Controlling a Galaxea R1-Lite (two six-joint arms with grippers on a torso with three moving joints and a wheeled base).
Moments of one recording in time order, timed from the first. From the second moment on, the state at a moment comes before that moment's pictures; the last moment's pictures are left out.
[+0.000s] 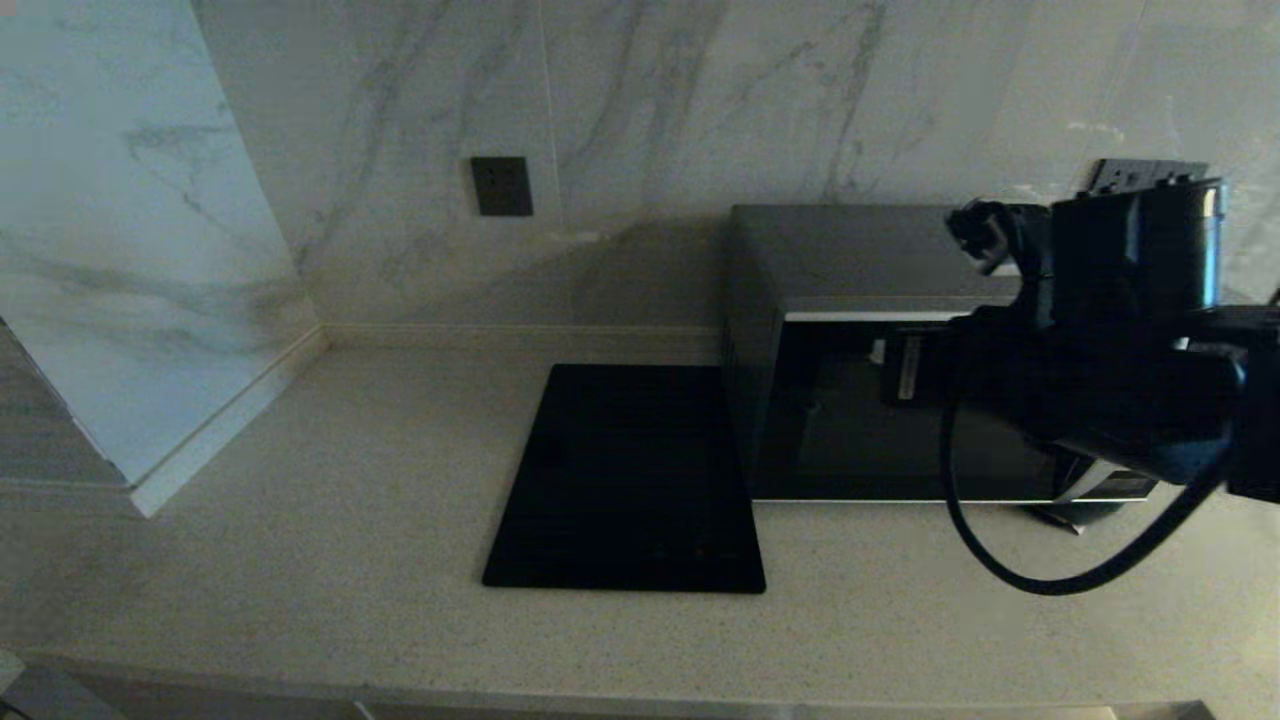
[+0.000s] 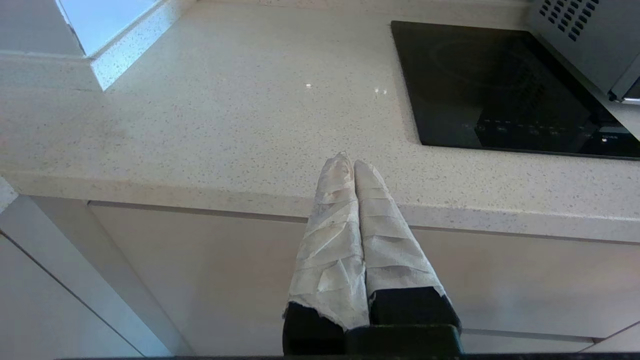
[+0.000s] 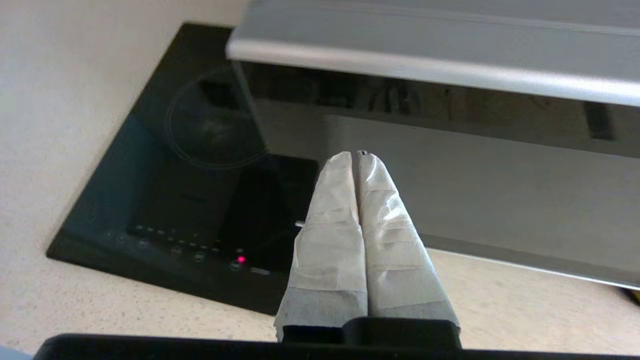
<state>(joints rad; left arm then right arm) 0.00 0.00 0.00 -0.01 0.02 -0.07 0.54 1.63 -1.10 -0.21 -0.33 0.19</state>
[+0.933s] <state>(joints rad) 0.00 0.00 0.00 -0.01 0.02 -0.07 0.60 1.99 -1.45 -0.29 -0.46 0.19</state>
